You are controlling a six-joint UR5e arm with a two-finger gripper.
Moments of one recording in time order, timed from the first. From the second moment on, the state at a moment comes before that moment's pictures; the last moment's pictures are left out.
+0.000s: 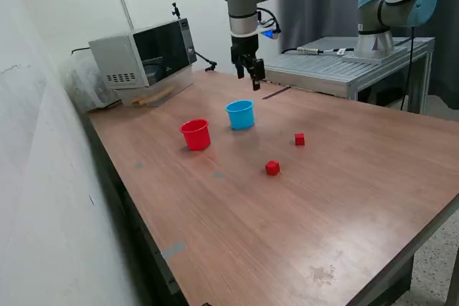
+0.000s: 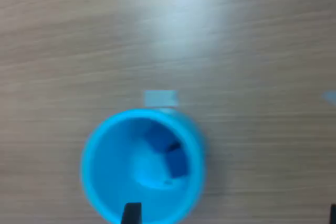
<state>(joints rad) -0.10 -1.09 1.59 -2.05 -1.81 3.15</state>
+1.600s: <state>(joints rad) 0.06 -0.92 1.58 -2.06 -1.60 2.48</state>
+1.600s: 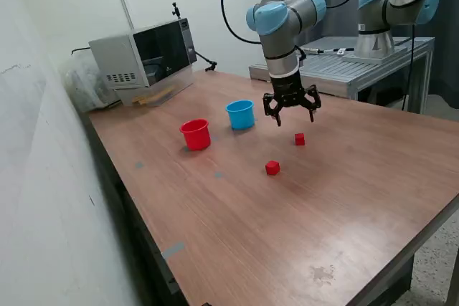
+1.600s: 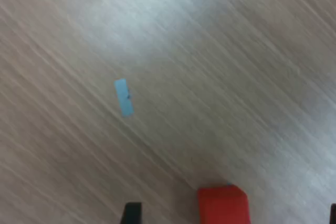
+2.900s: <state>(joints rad) 0.08 -0.84 1.53 -2.08 -1.58 2.48</state>
